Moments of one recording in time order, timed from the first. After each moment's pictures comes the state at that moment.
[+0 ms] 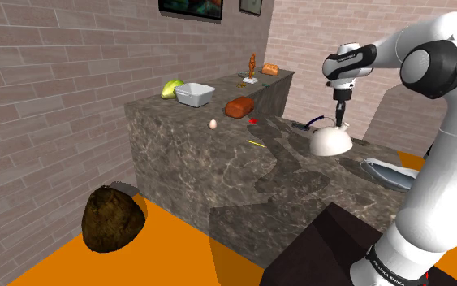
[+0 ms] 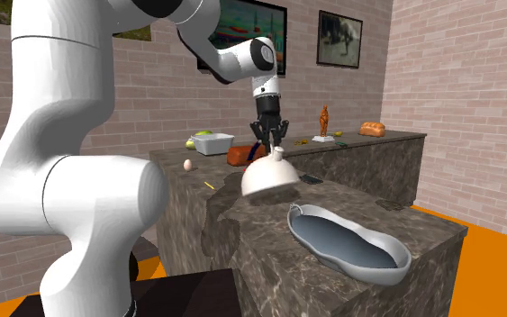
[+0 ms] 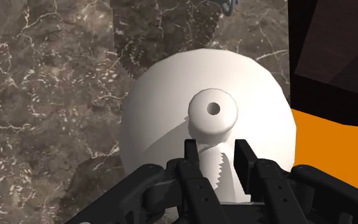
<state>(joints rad) -0.17 0.17 -0.58 -1.77 -0.11 1.78 -1.02</state>
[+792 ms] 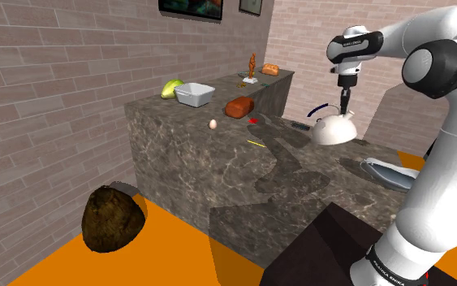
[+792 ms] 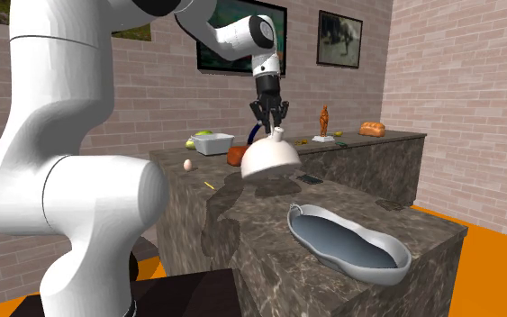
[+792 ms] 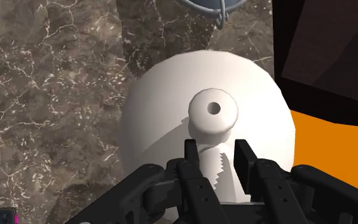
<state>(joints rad) -0.17 0.16 -0.58 -1.62 -0.11 1.63 -1.03</state>
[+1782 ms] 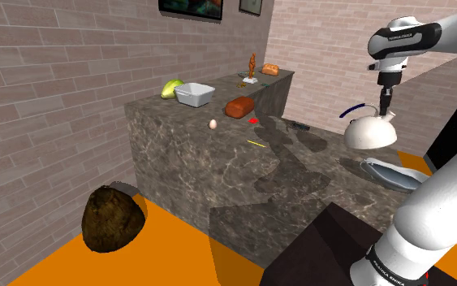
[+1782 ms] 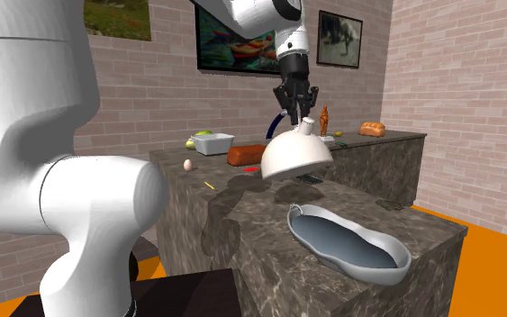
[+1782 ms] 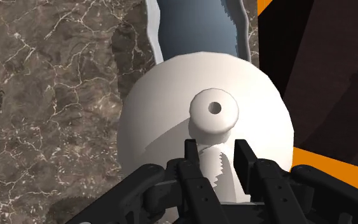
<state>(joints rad) -0.23 -0.12 -0.65 -1.80 -0.28 1.61 -1.15</state>
